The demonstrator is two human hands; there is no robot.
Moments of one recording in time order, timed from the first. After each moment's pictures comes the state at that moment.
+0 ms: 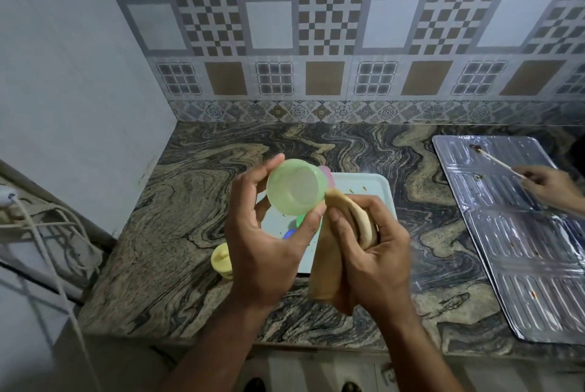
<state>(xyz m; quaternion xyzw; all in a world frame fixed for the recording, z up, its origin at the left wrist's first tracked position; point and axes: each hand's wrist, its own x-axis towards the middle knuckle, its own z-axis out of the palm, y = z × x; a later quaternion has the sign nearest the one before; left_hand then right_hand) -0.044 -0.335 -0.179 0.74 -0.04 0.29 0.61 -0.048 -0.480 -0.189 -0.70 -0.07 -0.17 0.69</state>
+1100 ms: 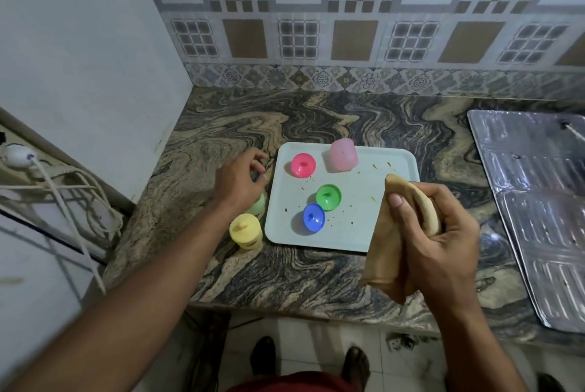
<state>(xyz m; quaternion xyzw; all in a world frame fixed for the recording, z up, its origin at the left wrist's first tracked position) 0.065 -0.211 -0.293 0.96 0.05 0.08 0.28 -0.047 -0.510 -0.210 -0.74 0.01 -0.16 0.65</state>
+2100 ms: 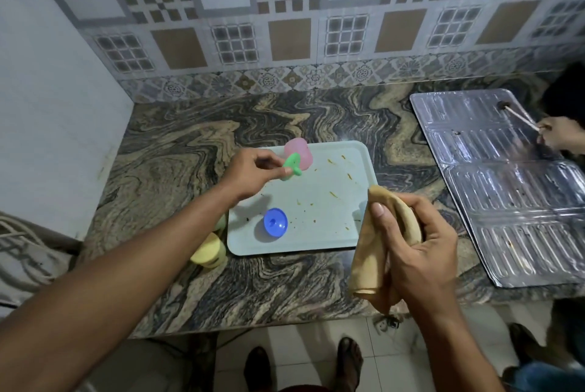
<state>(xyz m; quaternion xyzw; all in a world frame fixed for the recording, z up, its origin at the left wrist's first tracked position) 0.115 -0.299 -0.276 0.84 -0.01 -0.12 0.53 -0.068 -0.543 -0.218 -0.71 0.09 -0.18 0.67</state>
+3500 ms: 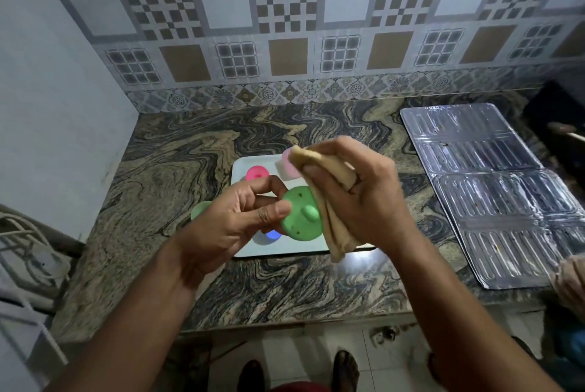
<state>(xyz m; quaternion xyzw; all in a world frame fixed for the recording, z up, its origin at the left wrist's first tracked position) -0.020 -0.302 -0.179 0.59 -0.10 -0.25 0.76 -0.016 -0.520 -0.158 -0.81 -0.22 -0.21 0.50</state>
